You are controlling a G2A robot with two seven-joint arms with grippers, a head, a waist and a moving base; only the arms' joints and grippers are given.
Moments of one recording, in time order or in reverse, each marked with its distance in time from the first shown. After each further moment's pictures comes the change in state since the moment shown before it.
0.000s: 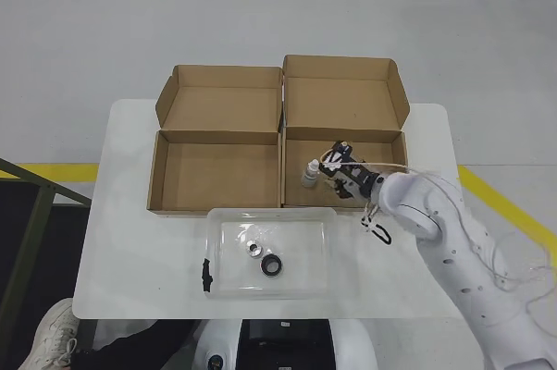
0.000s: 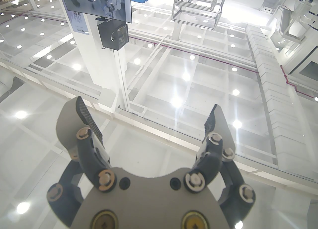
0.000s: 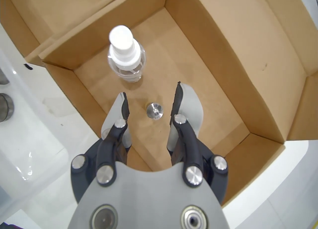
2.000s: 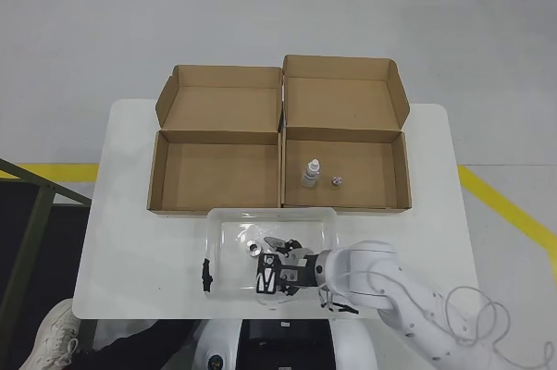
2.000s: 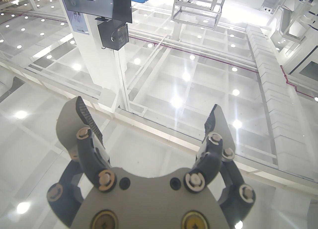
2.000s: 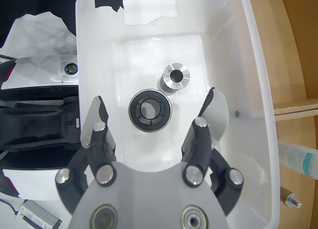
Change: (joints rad) left arm 0.000 0.000 0.000 0.000 0.000 0.000 0.000; right arm -0.156 -0.013 -0.309 -0.169 -0.075 -0.233 -0.117
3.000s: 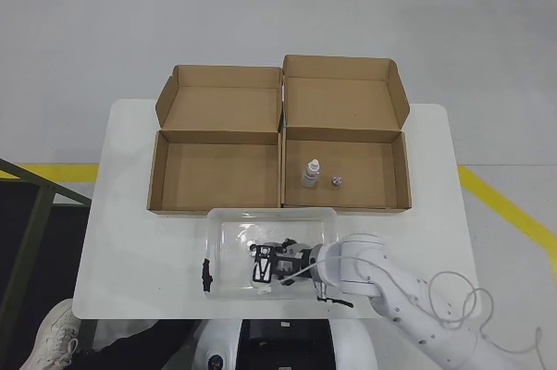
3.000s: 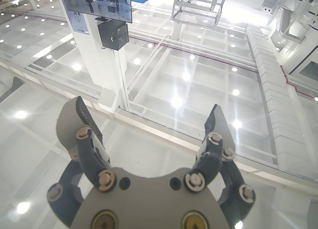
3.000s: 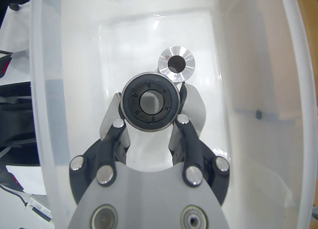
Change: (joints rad) left arm 0.000 0.000 0.000 0.000 0.000 0.000 0.000; right arm 0.066 -0.025 -0.051 0.112 0.015 0.023 0.004
